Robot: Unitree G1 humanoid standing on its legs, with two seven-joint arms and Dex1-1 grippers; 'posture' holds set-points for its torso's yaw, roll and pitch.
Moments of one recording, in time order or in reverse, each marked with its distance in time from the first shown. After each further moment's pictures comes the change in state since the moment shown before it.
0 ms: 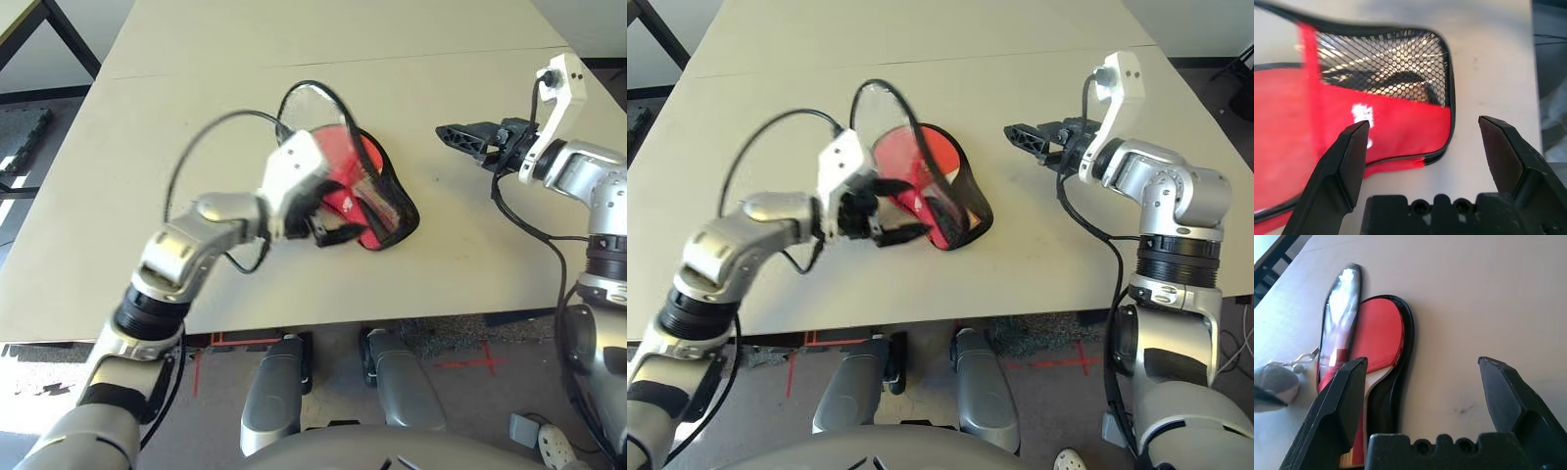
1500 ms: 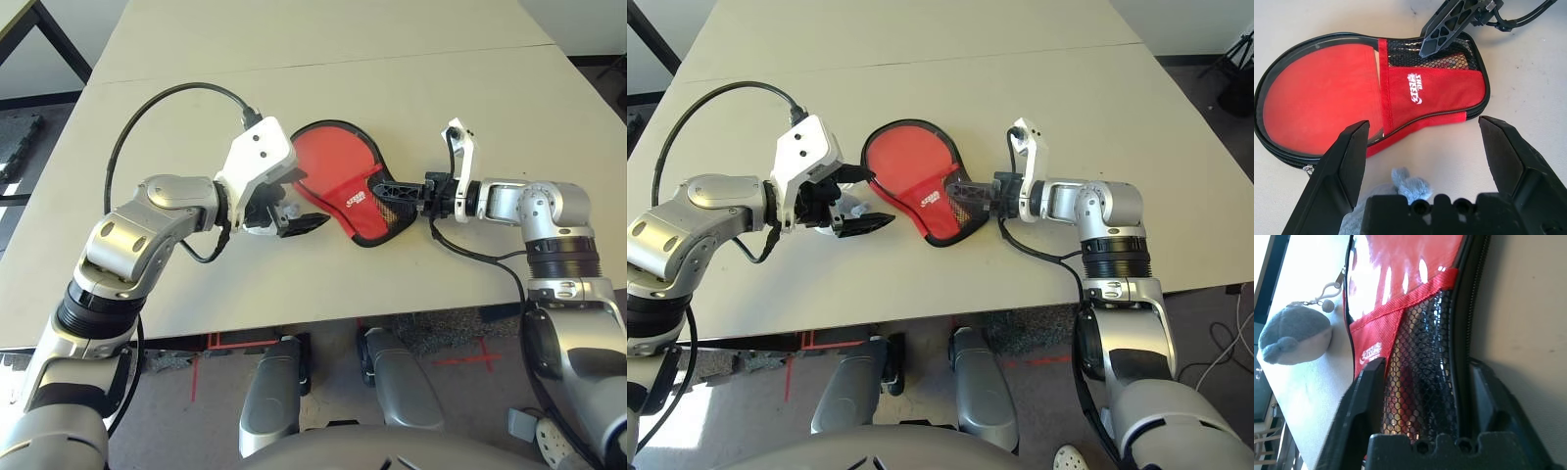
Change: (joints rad) left arm -0.028 0.220 0.120 -0.082 -0.027 0.088 -0.075; right arm -0.021 0.213 0.181 0.158 -0.003 0.143 -0.021
